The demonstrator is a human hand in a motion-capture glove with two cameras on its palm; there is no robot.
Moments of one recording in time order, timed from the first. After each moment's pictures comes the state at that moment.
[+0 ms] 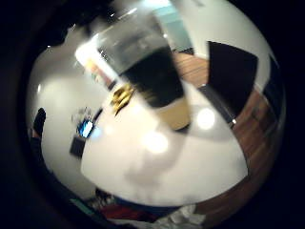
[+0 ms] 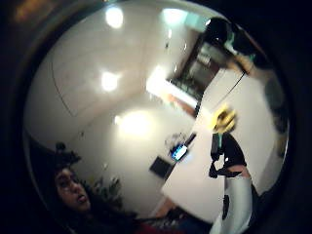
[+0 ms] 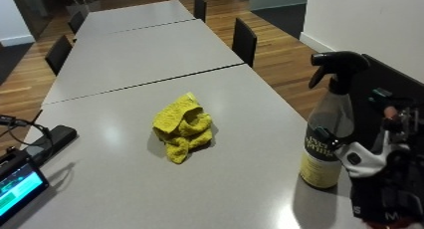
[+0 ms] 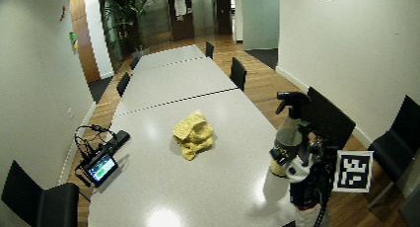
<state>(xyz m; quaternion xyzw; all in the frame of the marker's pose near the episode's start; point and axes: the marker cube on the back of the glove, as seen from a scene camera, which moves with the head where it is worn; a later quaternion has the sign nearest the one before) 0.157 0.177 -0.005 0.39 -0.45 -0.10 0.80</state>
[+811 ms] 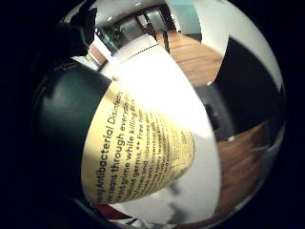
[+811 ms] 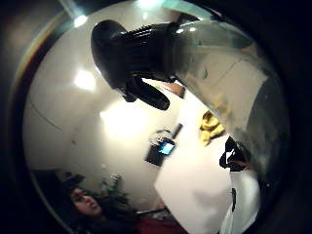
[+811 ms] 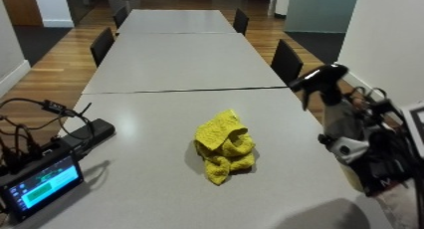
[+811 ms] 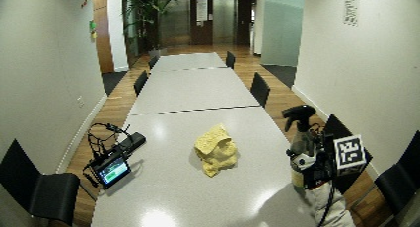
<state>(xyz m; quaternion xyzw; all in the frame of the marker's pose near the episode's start) 0.226 0.102 0.045 0.28 -0.50 -0.06 0.82</state>
